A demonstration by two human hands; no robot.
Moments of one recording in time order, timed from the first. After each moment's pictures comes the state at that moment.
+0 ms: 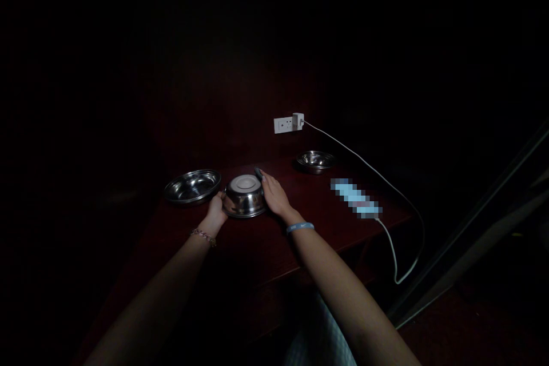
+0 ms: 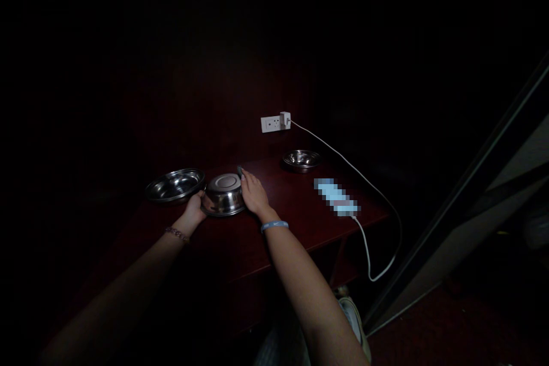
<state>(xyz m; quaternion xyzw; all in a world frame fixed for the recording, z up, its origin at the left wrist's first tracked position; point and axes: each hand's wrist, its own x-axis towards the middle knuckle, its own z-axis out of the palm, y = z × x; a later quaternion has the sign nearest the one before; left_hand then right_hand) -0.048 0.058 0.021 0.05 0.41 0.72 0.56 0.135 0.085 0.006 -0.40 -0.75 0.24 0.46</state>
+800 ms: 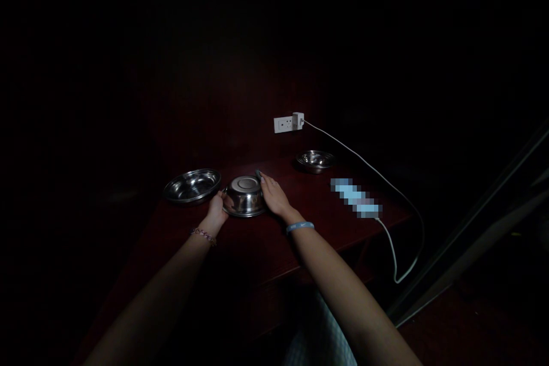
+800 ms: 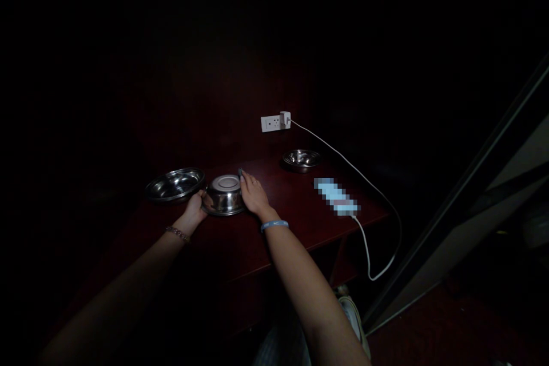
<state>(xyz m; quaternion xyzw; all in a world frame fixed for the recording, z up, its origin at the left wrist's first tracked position) -0.049 0.056 0.026 0.03 0.44 0.72 0.53 0.134 0.086 0.002 -0.41 -0.77 0.23 0.43</state>
